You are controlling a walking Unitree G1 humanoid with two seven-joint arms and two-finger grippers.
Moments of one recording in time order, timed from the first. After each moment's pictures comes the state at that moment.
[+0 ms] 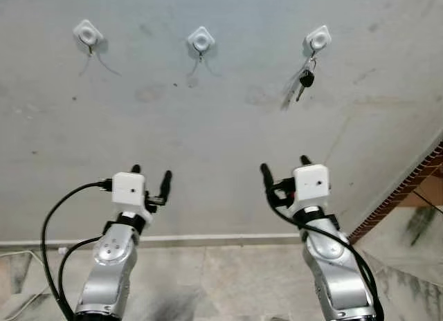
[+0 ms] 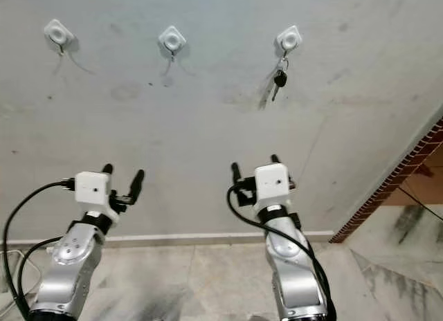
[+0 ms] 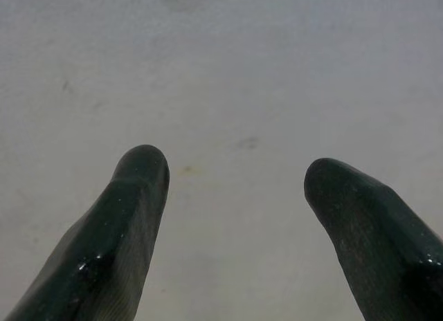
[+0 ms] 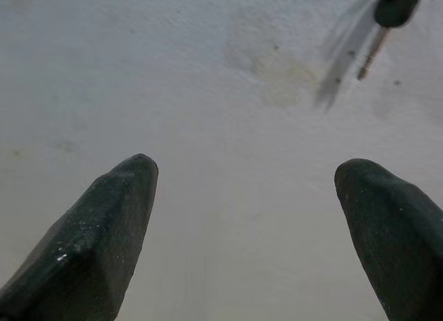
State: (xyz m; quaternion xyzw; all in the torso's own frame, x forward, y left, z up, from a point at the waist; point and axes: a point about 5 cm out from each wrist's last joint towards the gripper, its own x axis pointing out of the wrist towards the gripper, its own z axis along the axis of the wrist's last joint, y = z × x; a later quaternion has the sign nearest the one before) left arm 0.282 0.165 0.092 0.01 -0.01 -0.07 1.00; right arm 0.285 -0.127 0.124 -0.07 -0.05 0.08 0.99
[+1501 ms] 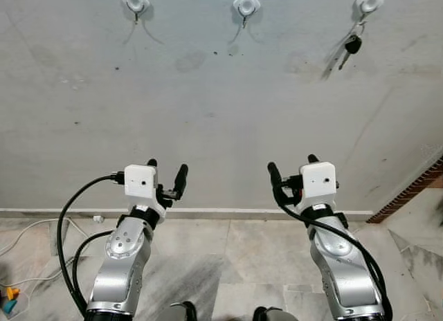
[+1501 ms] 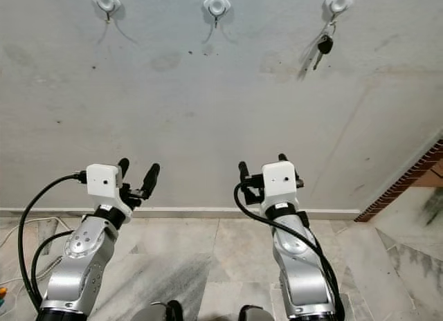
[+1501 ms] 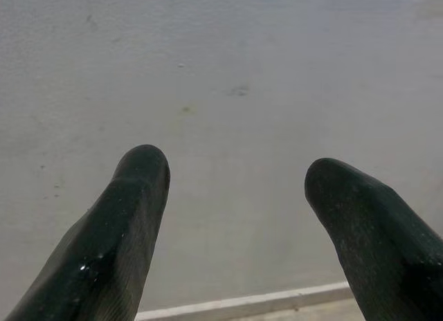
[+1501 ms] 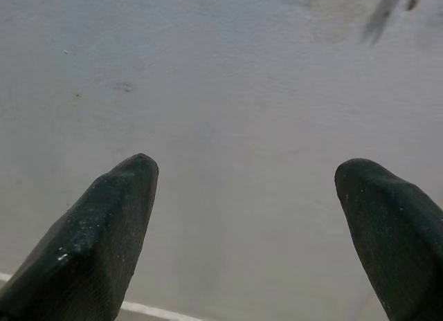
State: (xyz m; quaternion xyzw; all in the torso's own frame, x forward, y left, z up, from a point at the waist) left arm 0.284 0.143 0.106 -0.04 0.00 -0.11 0.99; right arm 0.283 -0.138 0.119 -0.07 -0.02 0.06 1.00
